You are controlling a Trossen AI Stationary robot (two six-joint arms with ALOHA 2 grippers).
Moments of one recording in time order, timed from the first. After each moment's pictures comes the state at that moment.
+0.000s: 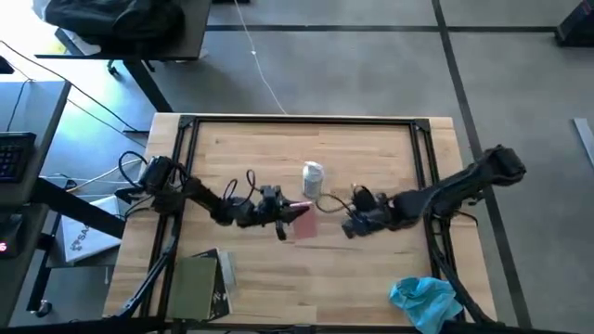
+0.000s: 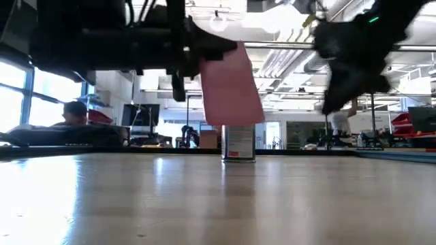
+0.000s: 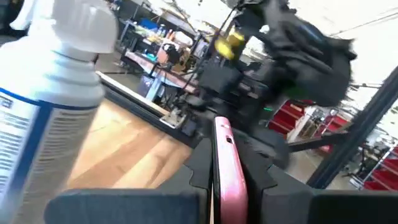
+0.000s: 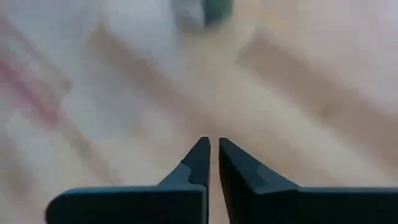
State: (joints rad) left arm -0.23 1.90 0.62 1.41 -0.43 -0.46; right arm 0.44 1.38 0.82 -0.62 0.36 1.29
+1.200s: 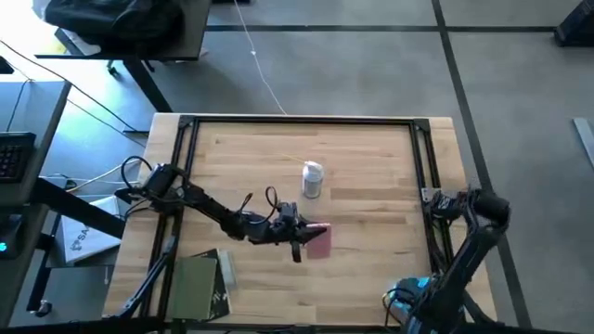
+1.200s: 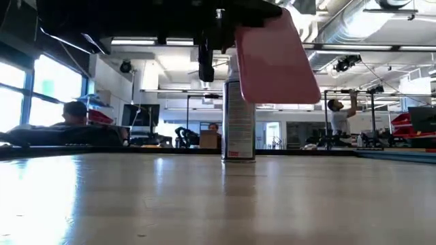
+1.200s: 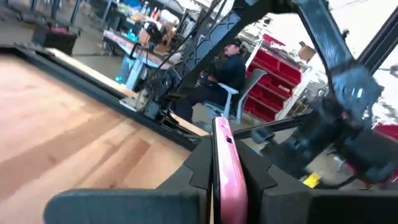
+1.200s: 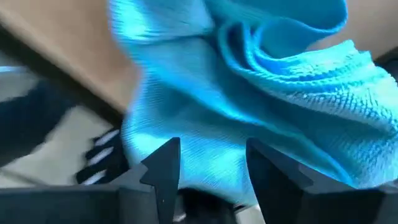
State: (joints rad) left arm -0.35 1.95 0.89 1.15 -0.47 -0.49; right arm 1.10 1.90 1.28 -1.06 -0.37 1.71
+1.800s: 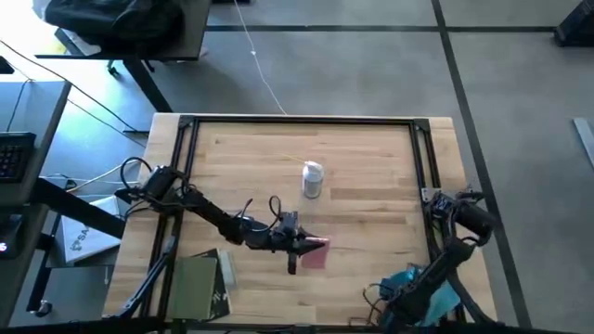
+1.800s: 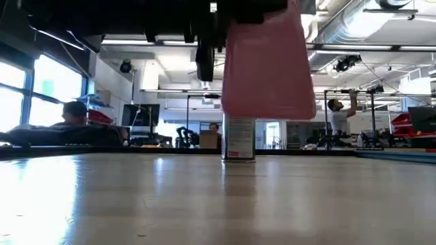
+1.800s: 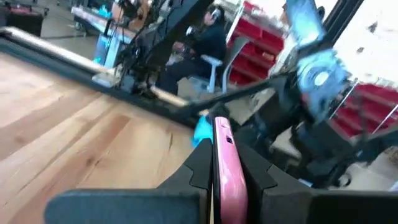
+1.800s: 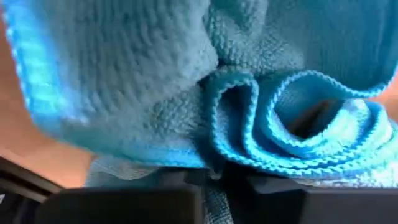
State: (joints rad) left arm -0.39 1.95 0.89 1.06 -0.38 -0.43; right arm 0.94 2.02 1.31 -1.17 -0.32 1.17
